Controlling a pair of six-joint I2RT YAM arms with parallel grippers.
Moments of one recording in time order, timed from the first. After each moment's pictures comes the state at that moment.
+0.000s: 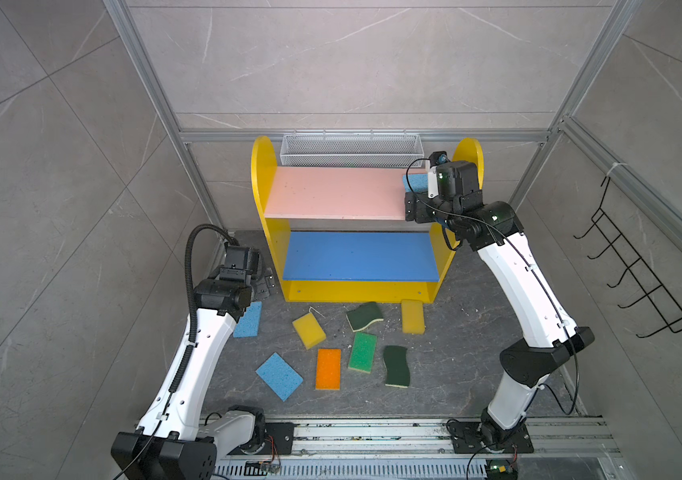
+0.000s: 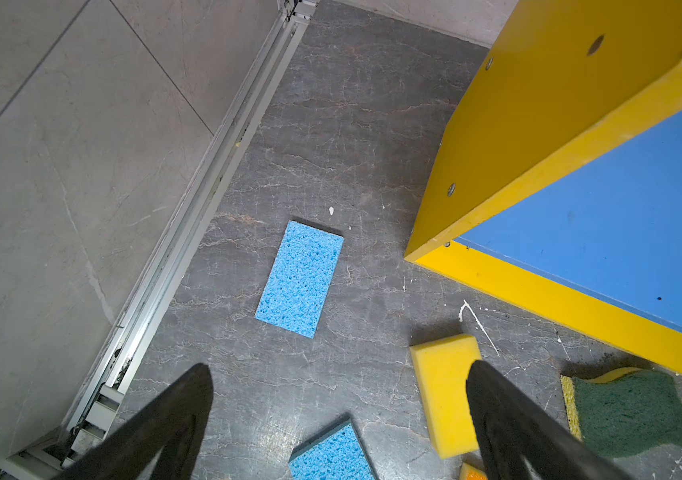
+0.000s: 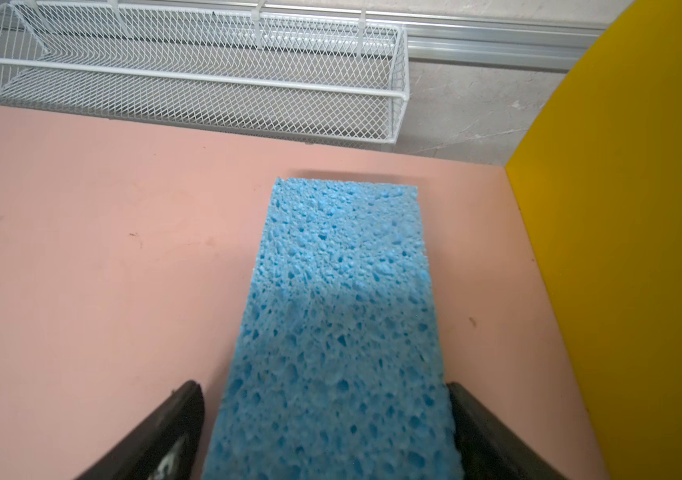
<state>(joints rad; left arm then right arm) -0.17 1.16 1.28 -1.01 -0.33 -0.37 0.48 1.81 2.29 -0.97 0.32 0.12</state>
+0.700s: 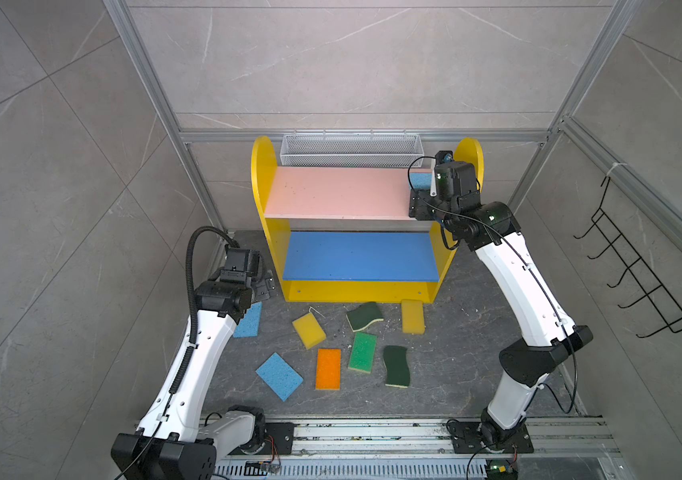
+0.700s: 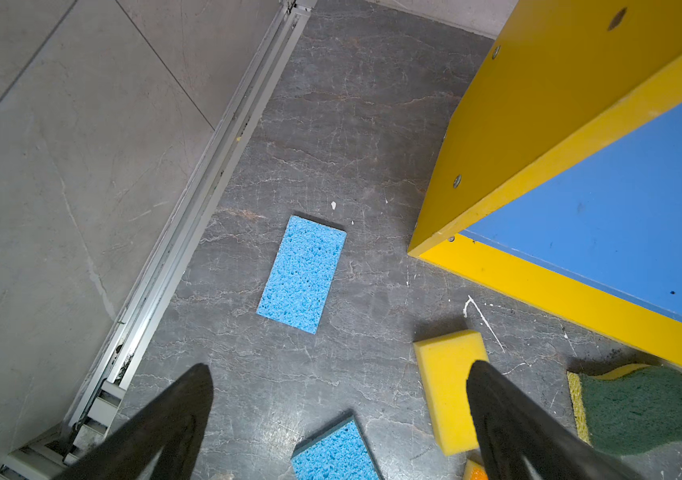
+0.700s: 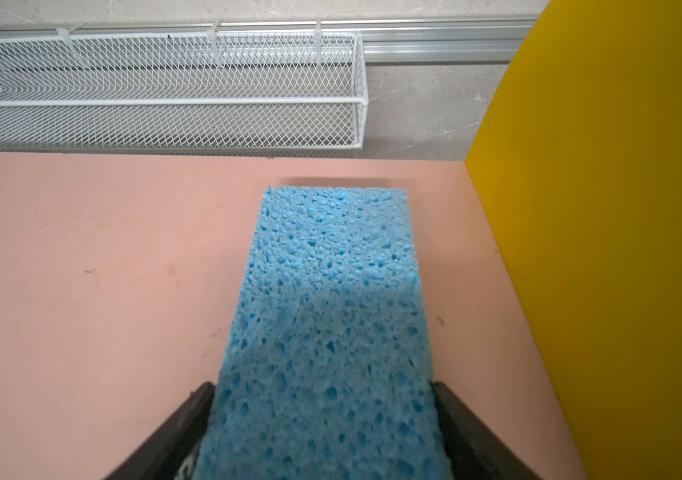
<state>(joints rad) -0.17 1.15 1.26 -1.01 -0.34 -0.37 0.48 1.81 2.28 -0.95 0.39 0.20</state>
